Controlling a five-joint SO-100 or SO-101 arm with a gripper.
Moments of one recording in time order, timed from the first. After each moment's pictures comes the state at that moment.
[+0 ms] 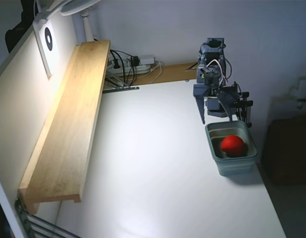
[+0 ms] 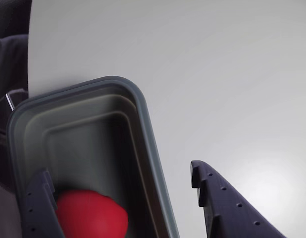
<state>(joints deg) -48.7 99.1 86.2 55.6 -90.1</state>
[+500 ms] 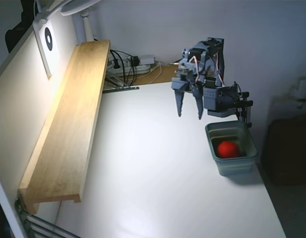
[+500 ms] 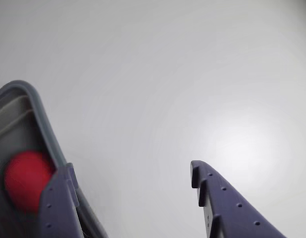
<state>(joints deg) -32.5 102.2 85.0 64.4 -90.1</state>
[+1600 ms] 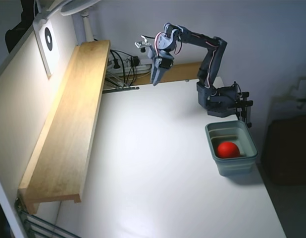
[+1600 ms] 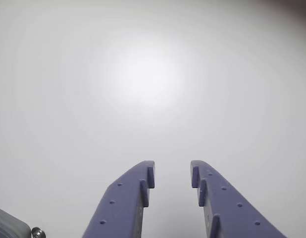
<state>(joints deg) 10.8 112.9 80.0 89.4 -90.2</state>
